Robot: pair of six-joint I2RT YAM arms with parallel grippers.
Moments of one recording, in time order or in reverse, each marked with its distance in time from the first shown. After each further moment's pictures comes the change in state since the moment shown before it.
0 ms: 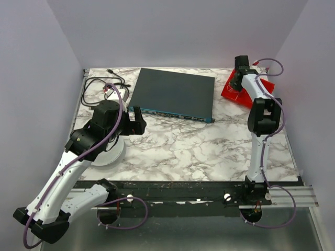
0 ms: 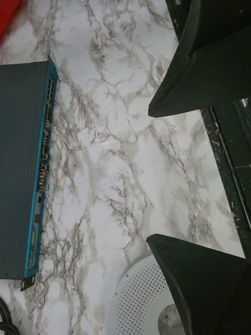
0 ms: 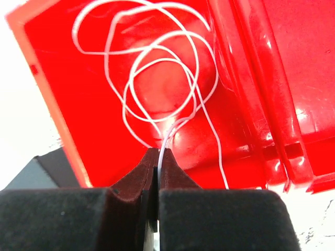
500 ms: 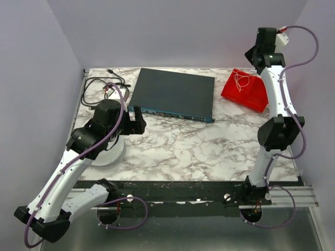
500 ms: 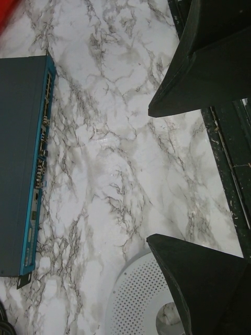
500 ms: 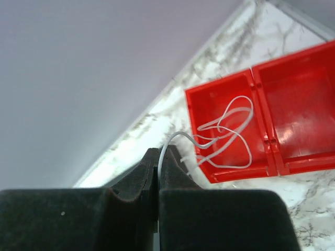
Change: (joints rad) left arm 0.008 0.013 0.000 -0.007 0.000 0.000; right arm 0.000 -0.322 0.121 -0.046 0.002 -0.100
